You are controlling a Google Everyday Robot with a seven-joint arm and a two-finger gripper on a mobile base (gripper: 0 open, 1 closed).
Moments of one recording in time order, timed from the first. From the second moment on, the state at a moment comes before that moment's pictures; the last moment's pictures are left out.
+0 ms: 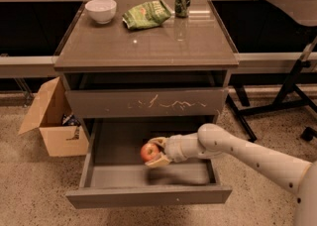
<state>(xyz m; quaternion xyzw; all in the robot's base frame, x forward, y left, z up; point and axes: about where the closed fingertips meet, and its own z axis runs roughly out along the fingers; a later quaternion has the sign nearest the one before) 0.579 0.015 0.476 -0.60 0.64 0.29 0.39</state>
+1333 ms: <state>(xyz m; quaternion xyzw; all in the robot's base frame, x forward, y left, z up) 0.554 -0.030 0.558 -0.64 0.54 0.34 0.43</state>
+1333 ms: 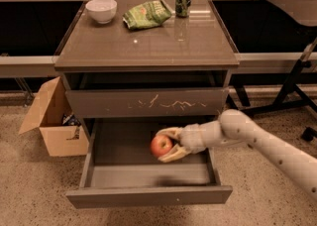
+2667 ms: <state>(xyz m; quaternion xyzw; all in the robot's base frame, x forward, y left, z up) 0.557 -0.144 0.788 -0.69 0.44 0.30 0.49</state>
